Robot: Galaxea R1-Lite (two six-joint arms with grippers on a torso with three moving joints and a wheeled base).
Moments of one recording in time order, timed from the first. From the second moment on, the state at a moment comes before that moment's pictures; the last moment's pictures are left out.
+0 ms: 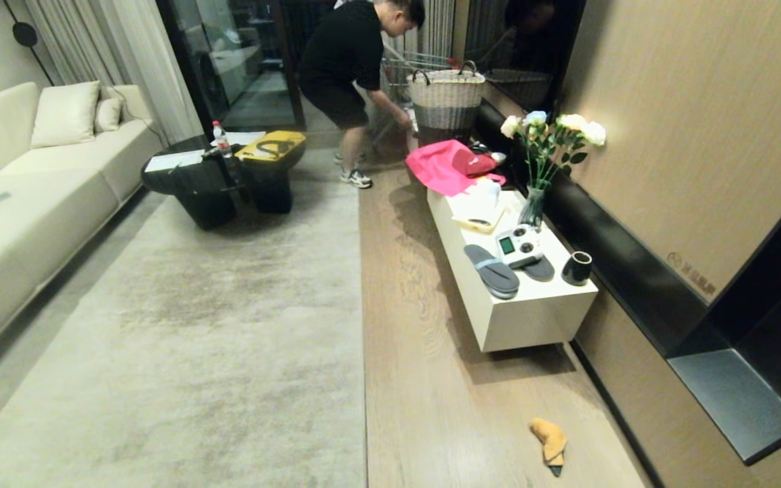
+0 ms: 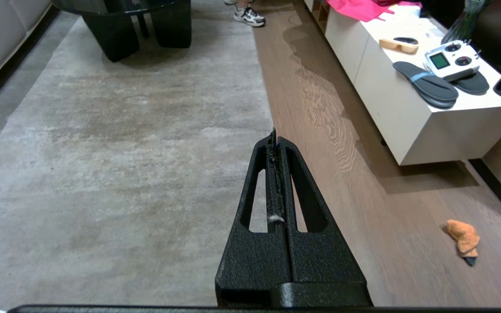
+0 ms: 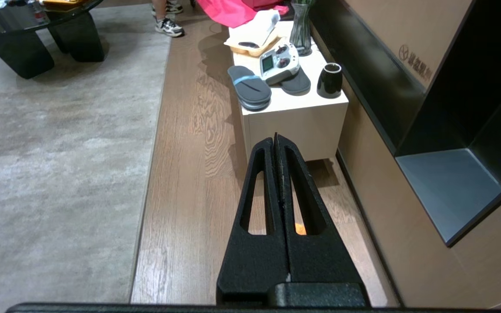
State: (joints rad) left arm 0.00 0.00 0.00 0.00 0.00 -0.02; right arm 0.00 0.00 0.00 -0.01 0.00 0.03
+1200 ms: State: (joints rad) left arm 0.00 0.00 0.00 0.00 0.00 -0.02; right arm 0.00 0.00 0.00 -0.01 0.00 0.04
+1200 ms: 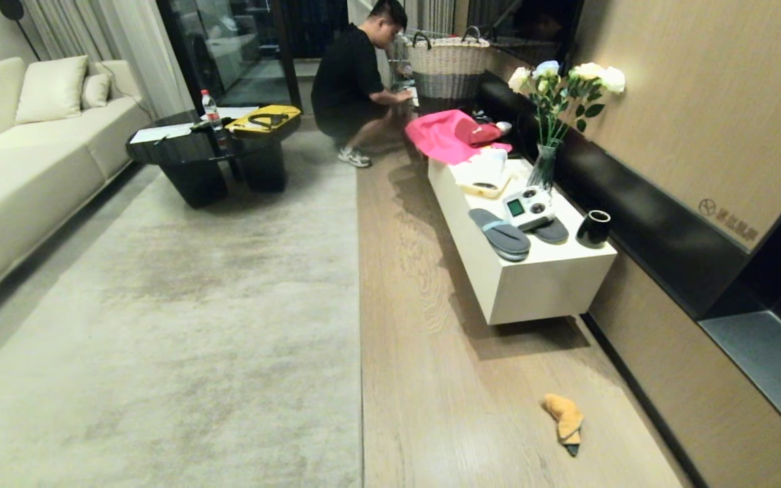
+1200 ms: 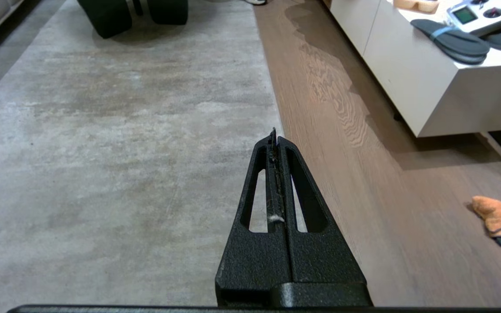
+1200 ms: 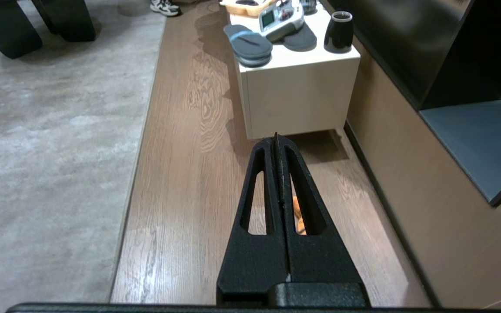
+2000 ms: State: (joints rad) left arm 0.00 0.00 0.00 0.00 0.00 -0.02; right arm 0.00 0.00 0.00 -0.01 0.00 0.04
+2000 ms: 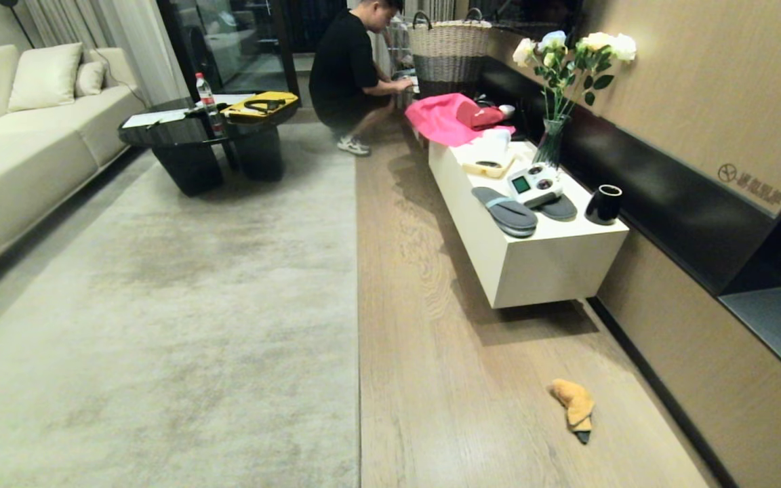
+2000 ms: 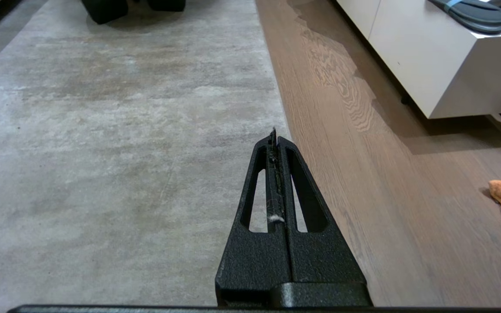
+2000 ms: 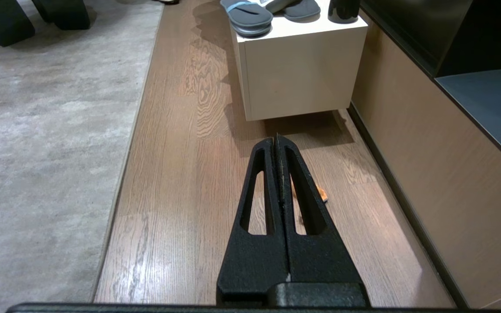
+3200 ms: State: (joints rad) left arm 0.00 0.00 0.00 0.00 0.00 -0.02; right arm 0.00 0.00 0.00 -0.02 0.00 0.04
